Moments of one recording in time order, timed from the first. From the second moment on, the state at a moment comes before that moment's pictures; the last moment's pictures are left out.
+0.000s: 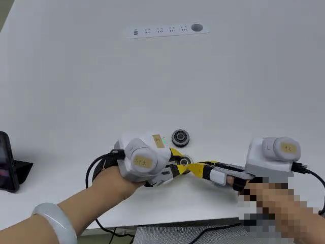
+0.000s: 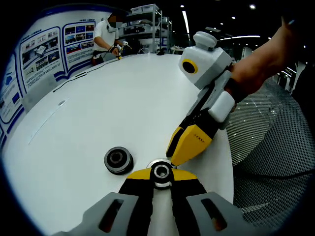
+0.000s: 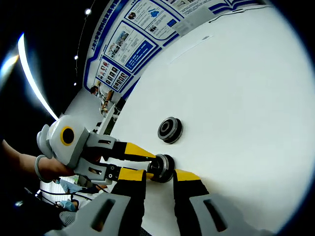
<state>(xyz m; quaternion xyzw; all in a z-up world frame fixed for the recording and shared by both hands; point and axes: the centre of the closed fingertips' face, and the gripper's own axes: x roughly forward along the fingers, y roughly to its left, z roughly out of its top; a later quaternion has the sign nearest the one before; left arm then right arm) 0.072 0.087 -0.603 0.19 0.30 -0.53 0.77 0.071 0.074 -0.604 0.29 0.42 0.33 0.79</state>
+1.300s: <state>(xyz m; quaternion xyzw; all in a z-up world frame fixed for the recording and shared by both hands) 0.074 0.086 -0.604 0.18 0.29 -0.53 0.77 0.074 0.078 -0.605 0.35 0.43 0.32 0.77</state>
